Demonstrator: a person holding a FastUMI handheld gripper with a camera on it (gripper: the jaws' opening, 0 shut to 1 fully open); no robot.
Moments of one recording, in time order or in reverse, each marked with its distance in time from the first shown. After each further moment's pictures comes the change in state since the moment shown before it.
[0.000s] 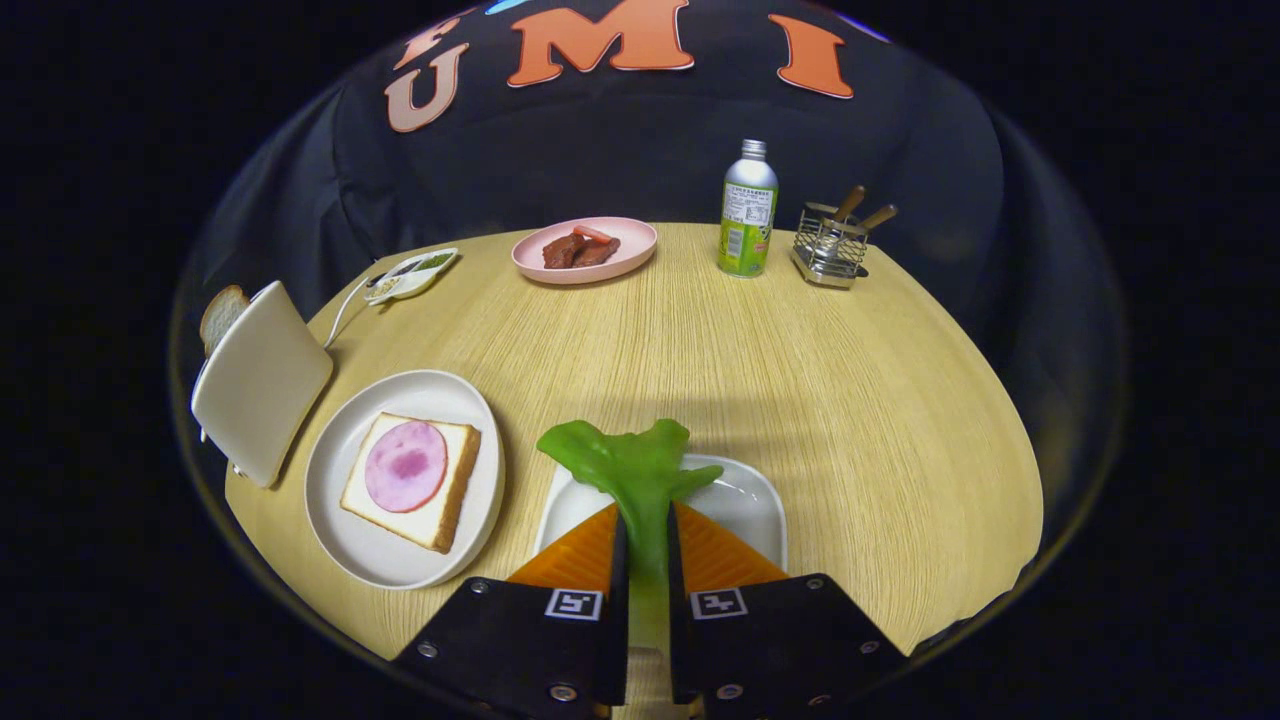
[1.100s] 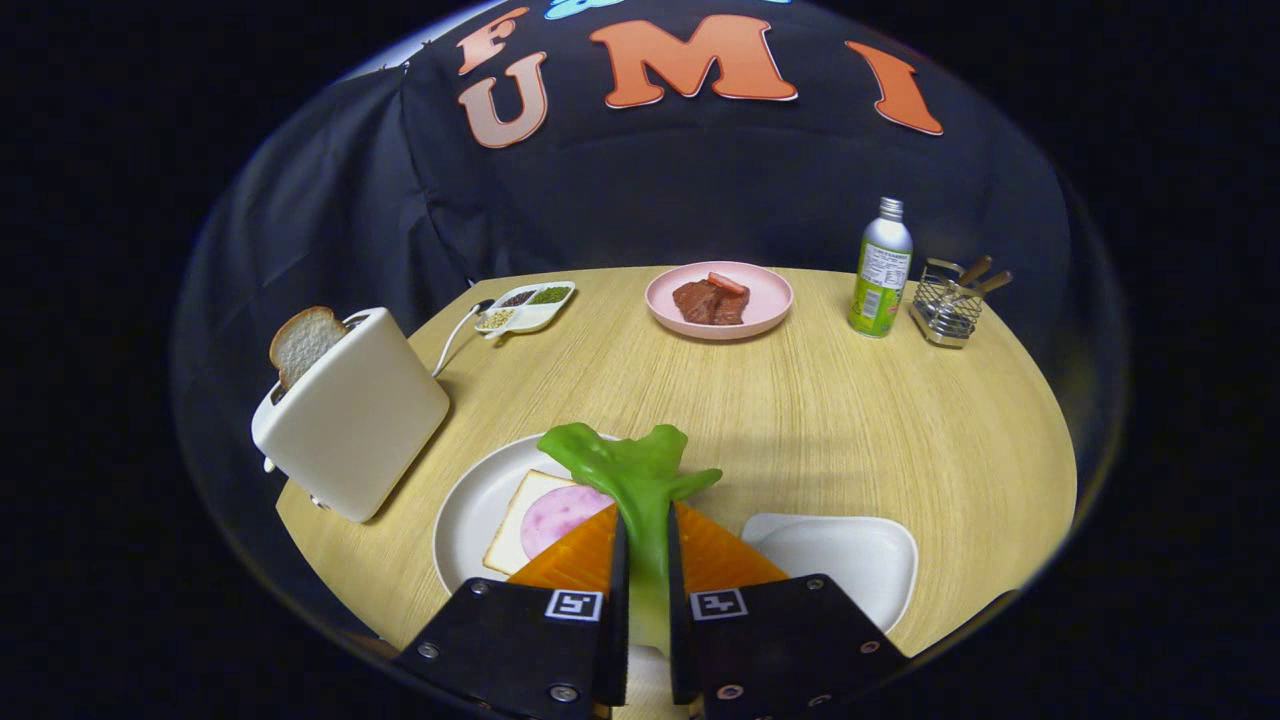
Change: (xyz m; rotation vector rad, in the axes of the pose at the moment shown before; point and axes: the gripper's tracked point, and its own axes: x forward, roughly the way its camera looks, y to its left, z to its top) arm -0.008 0.116 0.043 -0.061 -0.056 0.234
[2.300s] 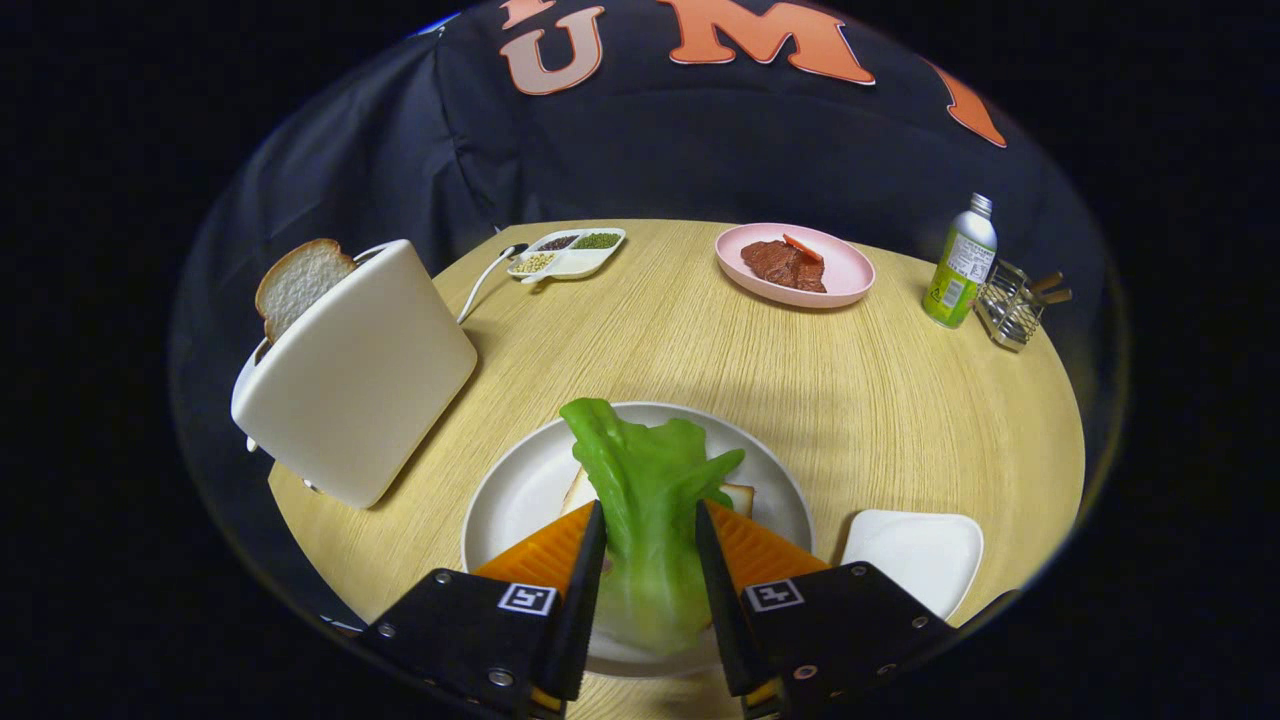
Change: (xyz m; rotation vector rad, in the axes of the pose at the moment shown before) arm 0.030 0.053 -0.018 -0.097 0.118 0.010
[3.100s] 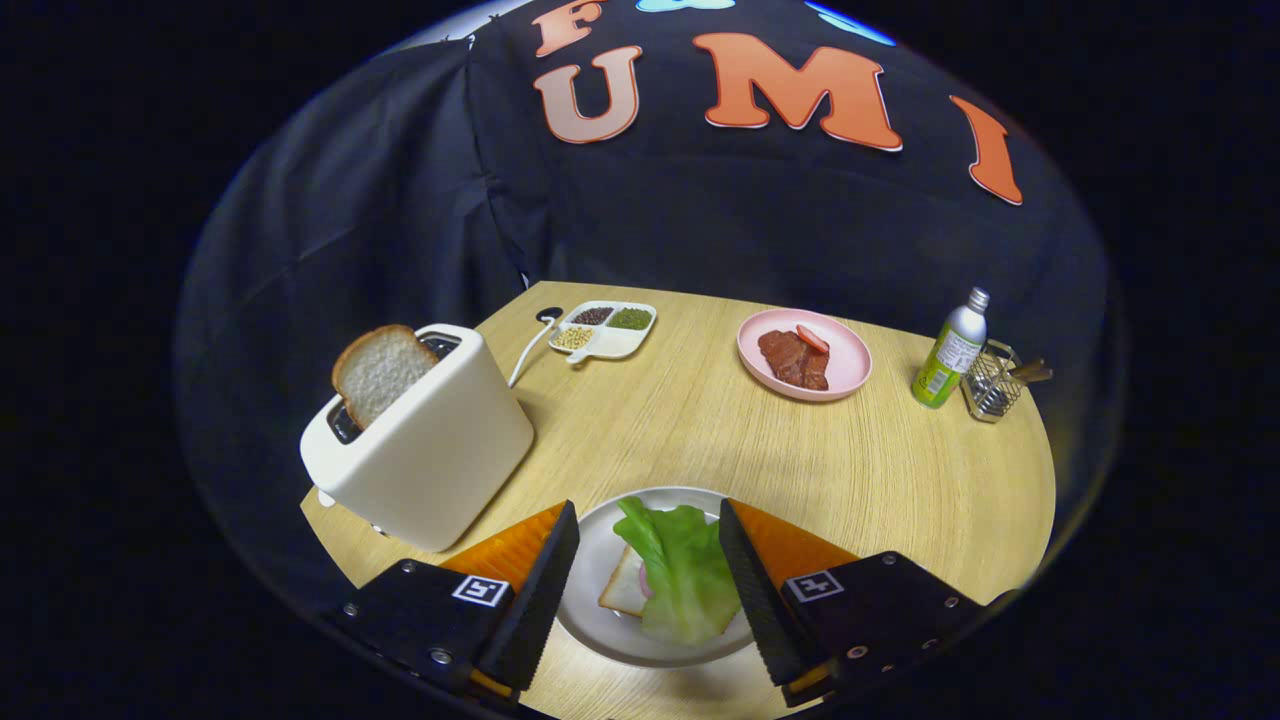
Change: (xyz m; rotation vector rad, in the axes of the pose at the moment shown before) arm -0.065 0.044 0.089 -0.047 -0.137 0.043
